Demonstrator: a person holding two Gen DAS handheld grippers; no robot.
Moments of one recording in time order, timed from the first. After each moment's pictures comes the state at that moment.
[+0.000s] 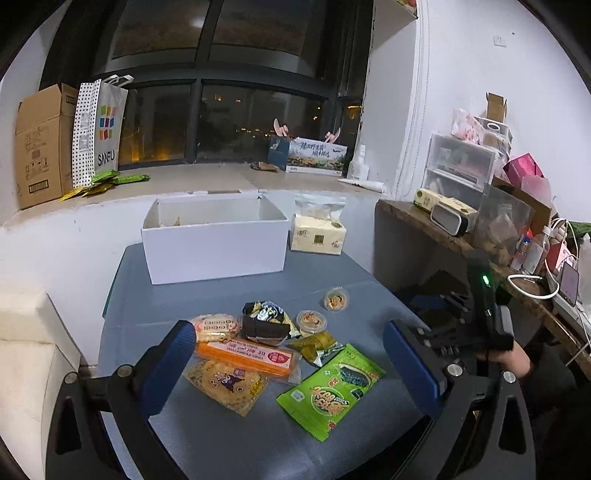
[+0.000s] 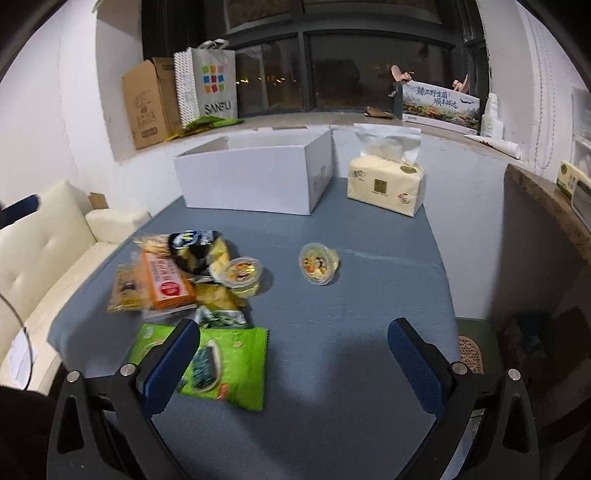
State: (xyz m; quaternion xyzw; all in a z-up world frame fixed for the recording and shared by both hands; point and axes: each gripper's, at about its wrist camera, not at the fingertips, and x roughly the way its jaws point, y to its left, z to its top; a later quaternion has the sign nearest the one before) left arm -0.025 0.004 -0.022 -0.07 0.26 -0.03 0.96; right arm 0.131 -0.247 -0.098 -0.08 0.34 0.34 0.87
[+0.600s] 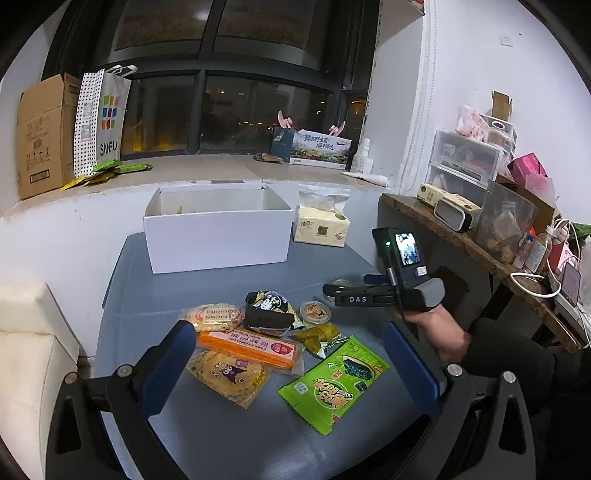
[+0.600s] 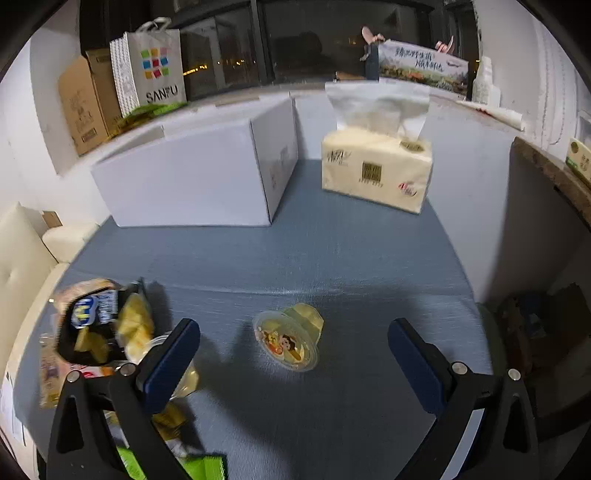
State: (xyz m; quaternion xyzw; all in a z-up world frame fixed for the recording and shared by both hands) left arm -0.023 0.010 -0.031 -0.08 0.27 -0.02 0.96; right arm 0.237 -0.175 -0.140 -0.06 0.40 0.27 0.87
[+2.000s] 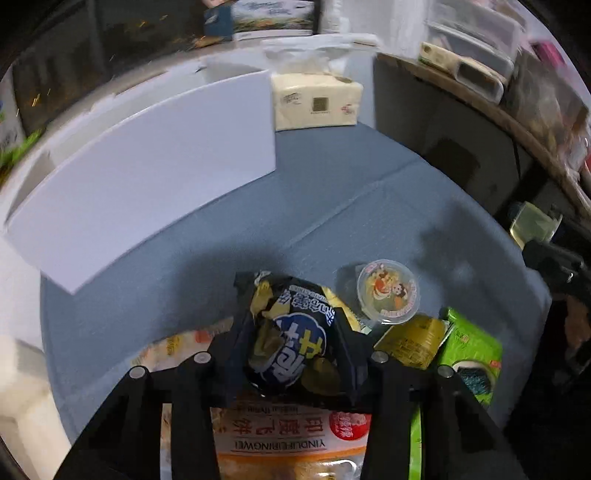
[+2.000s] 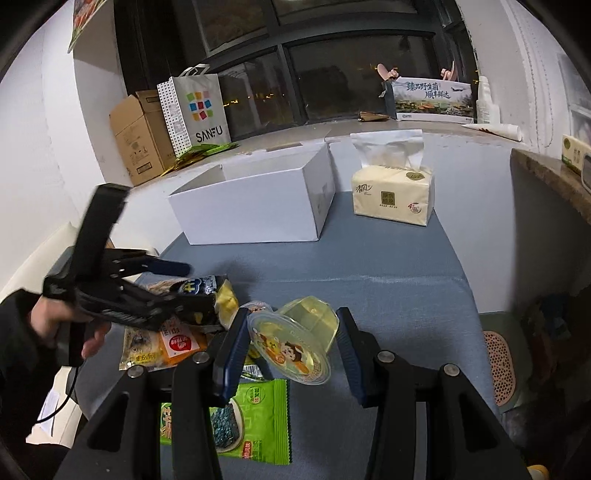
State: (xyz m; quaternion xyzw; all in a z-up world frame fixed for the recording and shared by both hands) left arm 0.190 0.008 -0.135 0.07 0.48 -0.11 0.87; right arm 0.157 -0.230 -0.090 0.00 0.34 0.35 0.87
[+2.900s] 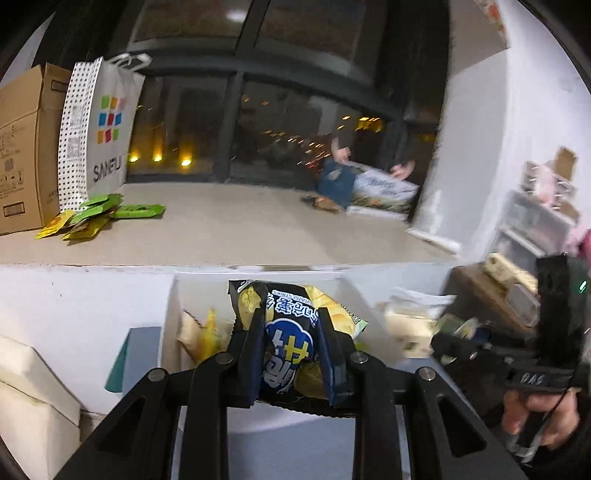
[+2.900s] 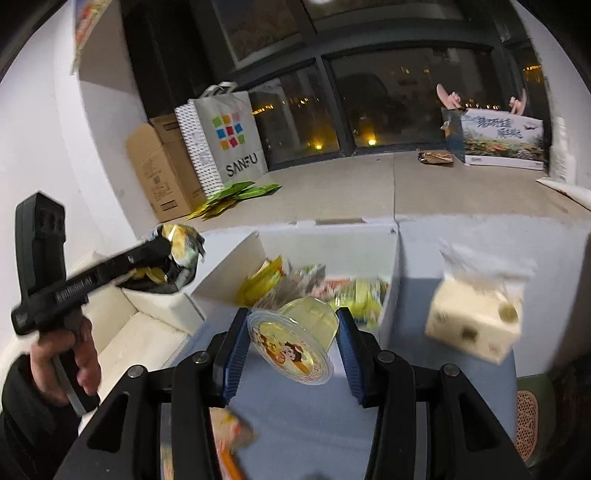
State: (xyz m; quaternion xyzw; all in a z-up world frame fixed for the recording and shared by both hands) left arm 0.250 0.173 0.016 -0.11 0.25 0.02 0.96; right arm 0.300 -0.098 0.007 0.02 0.32 0.42 0.85
